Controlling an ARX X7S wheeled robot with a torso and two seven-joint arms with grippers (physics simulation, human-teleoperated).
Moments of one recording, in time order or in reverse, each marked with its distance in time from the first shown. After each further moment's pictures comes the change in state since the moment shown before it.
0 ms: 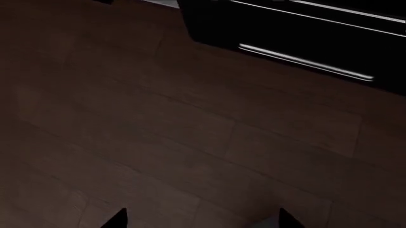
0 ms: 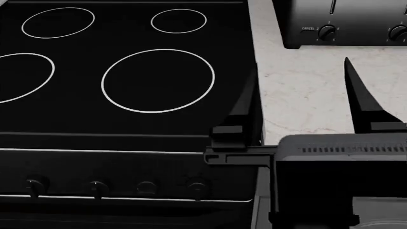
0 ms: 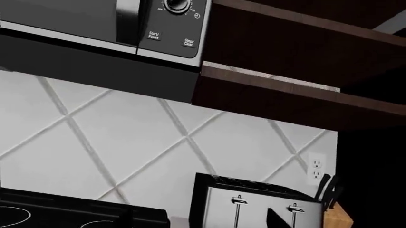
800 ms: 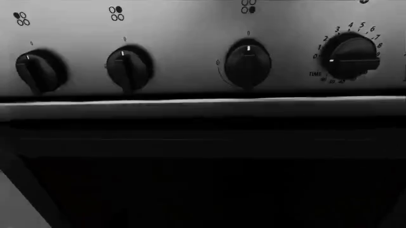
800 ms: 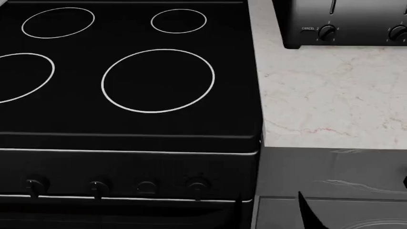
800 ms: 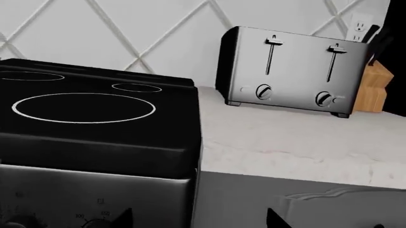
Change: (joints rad) left arm 0.058 0.052 0.355 1.017 -0.051 -0.178 -0.068; right arm -0.426 -0.050 0.042 0.527 0.054 -0.551 0.014
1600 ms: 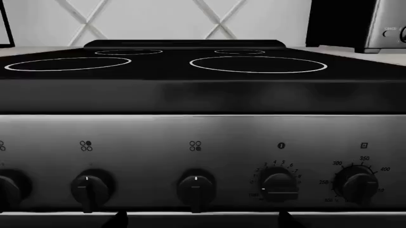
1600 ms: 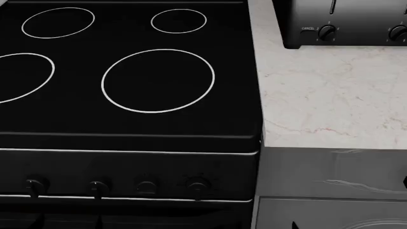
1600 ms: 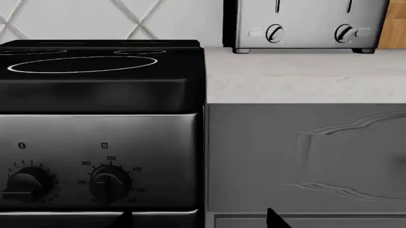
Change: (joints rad) left arm -0.030 0.107 -0.026 0.267 0.065 -0.035 0.089; right arm -0.011 -0.088 0.124 0.323 0.047 -0.238 -0.143
